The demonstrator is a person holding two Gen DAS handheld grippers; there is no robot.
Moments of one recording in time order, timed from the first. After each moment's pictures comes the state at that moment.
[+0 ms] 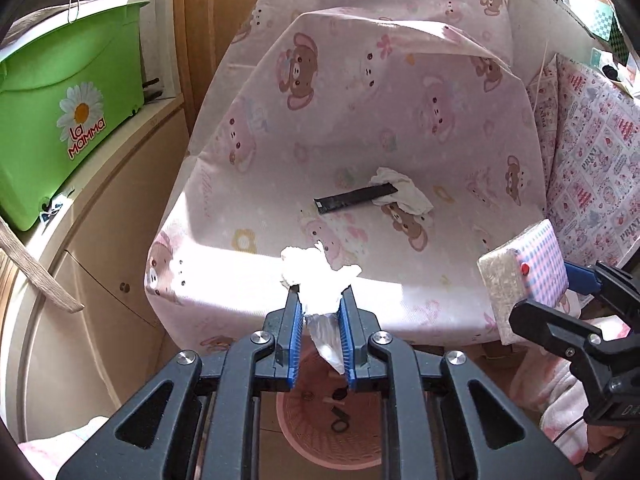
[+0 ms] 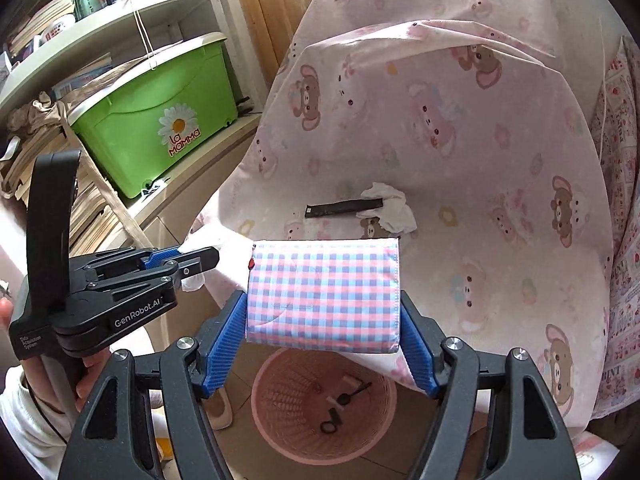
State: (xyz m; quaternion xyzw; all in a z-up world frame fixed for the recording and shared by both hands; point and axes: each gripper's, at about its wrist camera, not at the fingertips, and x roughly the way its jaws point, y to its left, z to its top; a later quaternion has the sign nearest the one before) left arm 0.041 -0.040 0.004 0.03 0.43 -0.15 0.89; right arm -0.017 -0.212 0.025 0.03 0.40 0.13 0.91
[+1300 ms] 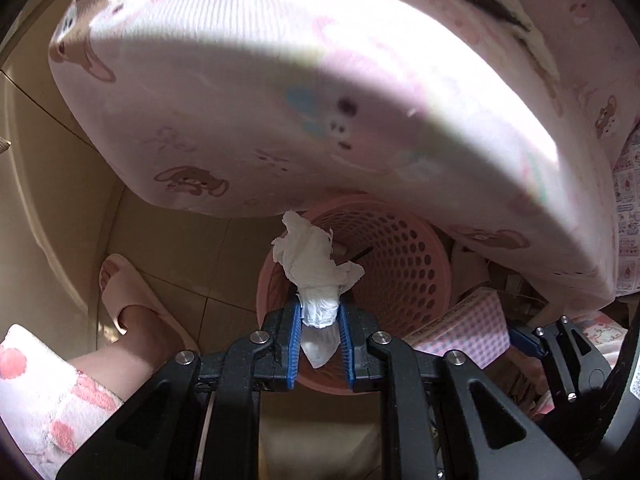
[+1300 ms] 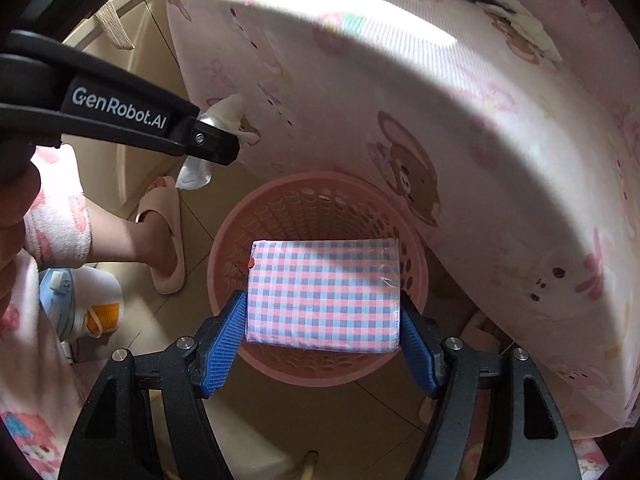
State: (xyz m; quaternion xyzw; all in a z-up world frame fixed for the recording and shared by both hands) left arm 0.073 -0.021 -0.154 -0.05 0.68 -0.10 0.73; right arm -0.004 -0.139 -0.157 -0.13 0.61 0.14 0.77
